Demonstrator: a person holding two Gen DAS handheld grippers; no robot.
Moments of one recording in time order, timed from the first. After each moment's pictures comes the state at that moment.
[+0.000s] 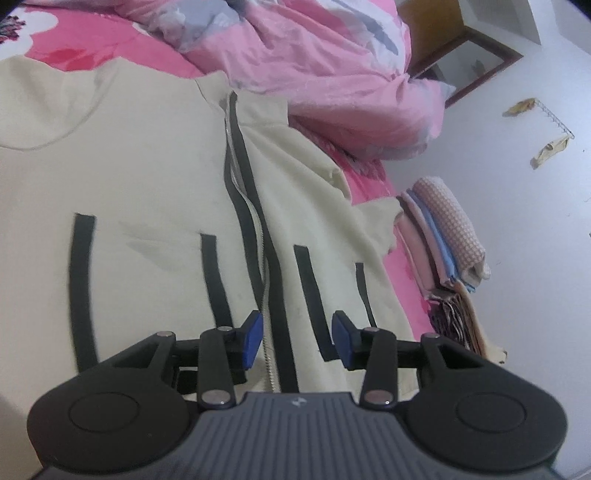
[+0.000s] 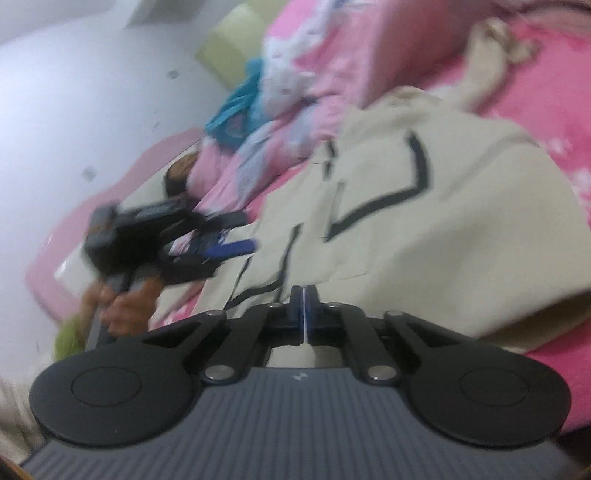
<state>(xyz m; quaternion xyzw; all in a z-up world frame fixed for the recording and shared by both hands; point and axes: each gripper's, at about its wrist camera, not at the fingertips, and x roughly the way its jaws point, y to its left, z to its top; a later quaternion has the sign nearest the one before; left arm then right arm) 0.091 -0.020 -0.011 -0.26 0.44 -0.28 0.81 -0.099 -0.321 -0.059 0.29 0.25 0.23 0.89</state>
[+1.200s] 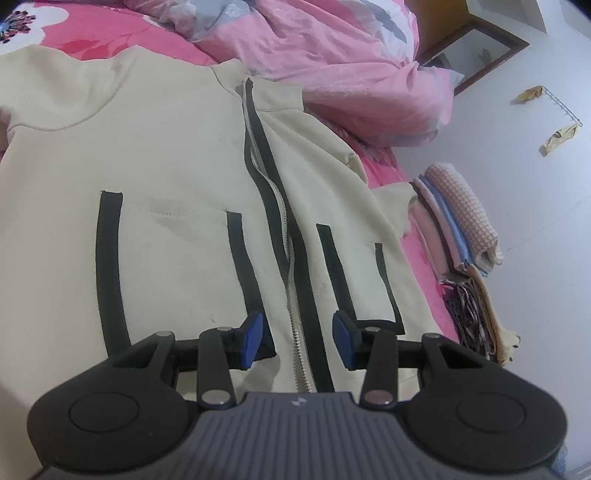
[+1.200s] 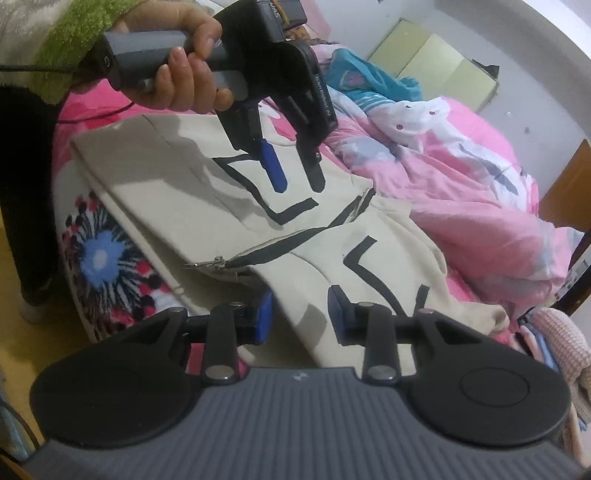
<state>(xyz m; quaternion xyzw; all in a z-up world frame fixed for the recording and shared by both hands) 0.084 -0.007 -0.022 -0.25 0.45 -0.27 0.81 -0.152 -0.197 -0.042 -0.35 0.18 0.18 0.90</state>
